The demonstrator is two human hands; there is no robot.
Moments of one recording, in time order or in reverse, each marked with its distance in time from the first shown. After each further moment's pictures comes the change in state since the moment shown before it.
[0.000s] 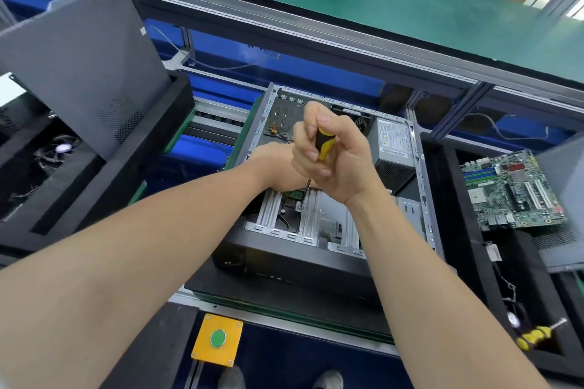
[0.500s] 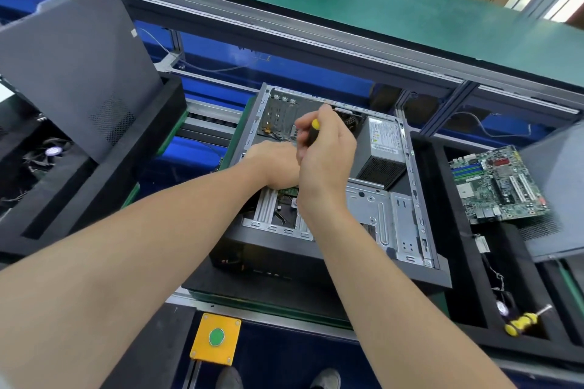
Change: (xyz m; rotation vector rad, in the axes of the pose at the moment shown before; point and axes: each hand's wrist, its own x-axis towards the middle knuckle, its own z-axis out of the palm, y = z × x) left_hand -0.007 0.008 -0.007 0.038 -0.035 -0.027; right_hand -0.002 0.019 0.065 -0.358 0.961 -0.255
